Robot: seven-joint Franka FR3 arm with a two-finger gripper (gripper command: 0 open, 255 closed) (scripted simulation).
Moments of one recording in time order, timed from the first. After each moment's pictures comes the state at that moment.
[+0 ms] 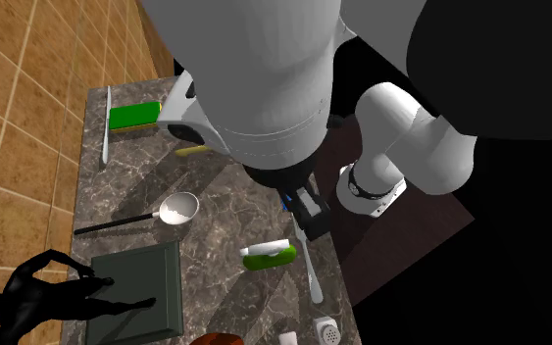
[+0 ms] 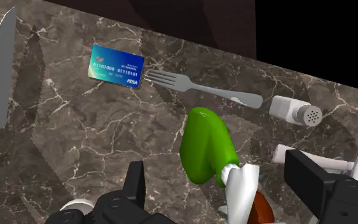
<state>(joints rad) 0.02 -0.75 -0.04 -2.30 0.06 1.47 0.02</state>
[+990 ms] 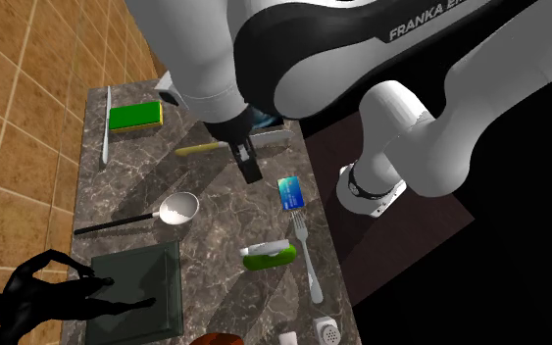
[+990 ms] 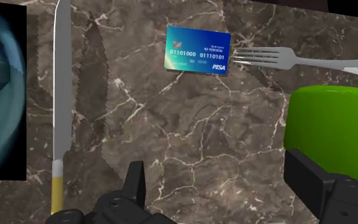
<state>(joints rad) -0.12 -0.68 -0.26 -2.51 -0.07 1.73 -0.12</state>
